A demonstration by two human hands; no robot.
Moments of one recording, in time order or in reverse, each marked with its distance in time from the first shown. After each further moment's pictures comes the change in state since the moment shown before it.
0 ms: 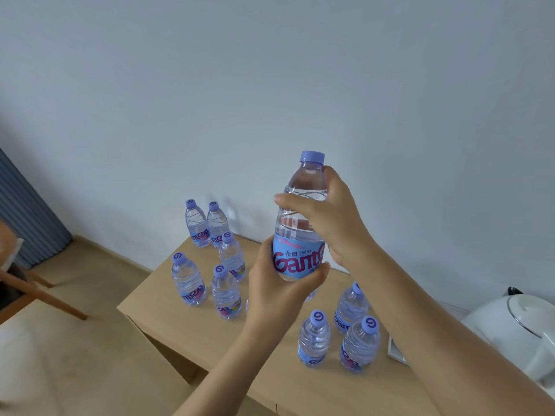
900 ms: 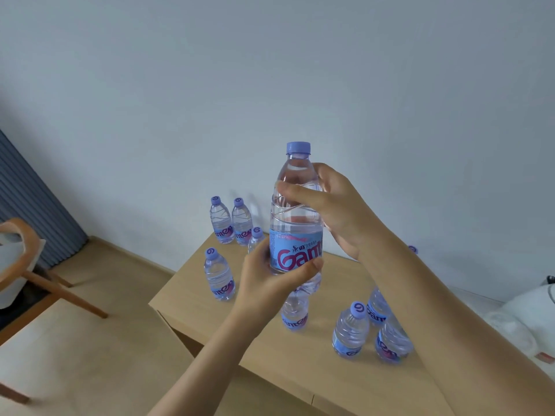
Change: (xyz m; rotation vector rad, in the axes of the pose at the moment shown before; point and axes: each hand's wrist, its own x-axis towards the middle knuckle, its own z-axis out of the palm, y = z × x) left_hand 0.009 0.002 -0.095 -0.032 -0.175 -0.010; right_hand -0.008 -0.006 0.066 0.049 -0.201 0.028
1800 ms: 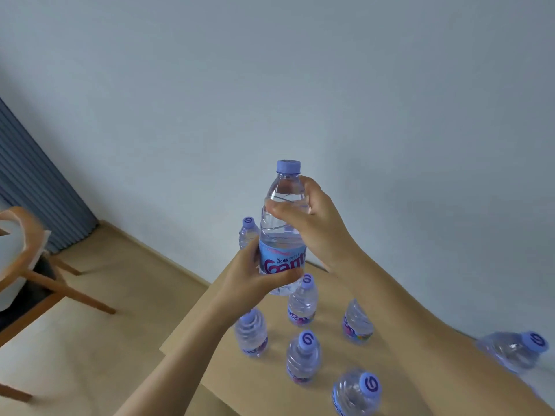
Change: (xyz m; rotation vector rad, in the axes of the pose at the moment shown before) left_hand 0.192 -0.065 -0.159 0.204 -0.032 -0.165; right_hand 0.206 0.085 0.102 -0.035 -0.054 0.014
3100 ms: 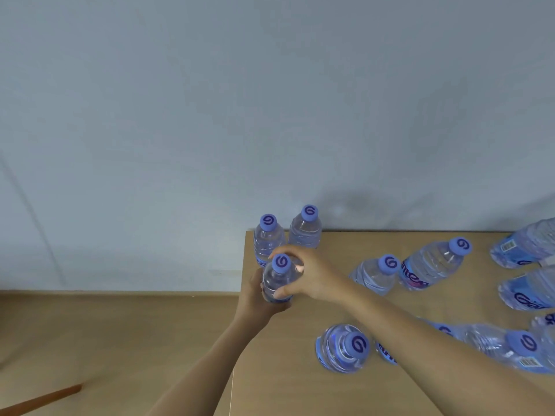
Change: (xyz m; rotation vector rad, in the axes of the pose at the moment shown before) left_hand 0.160 -0.252 -0.110 0.153 -0.397 -0.188; right_hand 0.083 0.223 0.112 -0.436 0.082 0.448
